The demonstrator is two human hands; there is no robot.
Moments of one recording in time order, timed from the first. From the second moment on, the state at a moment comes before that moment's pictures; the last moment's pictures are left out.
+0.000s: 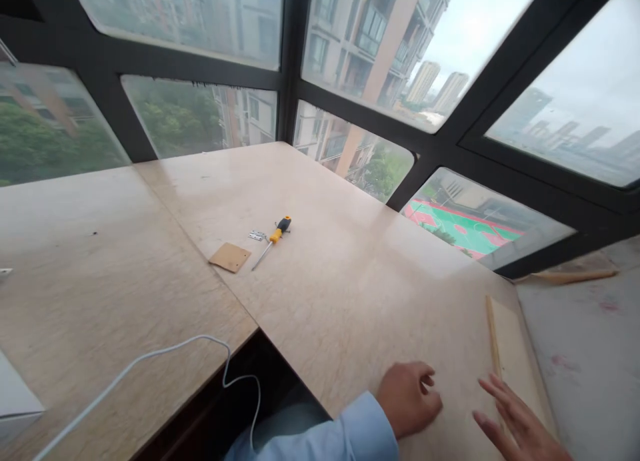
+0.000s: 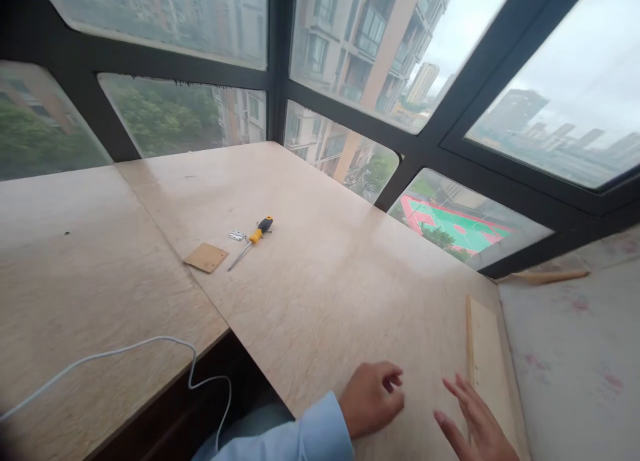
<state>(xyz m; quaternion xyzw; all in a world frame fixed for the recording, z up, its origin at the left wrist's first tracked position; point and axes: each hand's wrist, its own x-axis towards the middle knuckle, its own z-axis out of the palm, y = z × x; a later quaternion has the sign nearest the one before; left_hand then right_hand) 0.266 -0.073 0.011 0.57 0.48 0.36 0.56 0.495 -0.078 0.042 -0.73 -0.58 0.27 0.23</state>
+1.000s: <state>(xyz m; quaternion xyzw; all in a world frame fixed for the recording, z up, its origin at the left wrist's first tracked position) -0.102 0.032 0.022 0.46 0.87 0.15 0.03 0.223 0.008 -0.018 -0.52 -0.69 0.36 0.34</state>
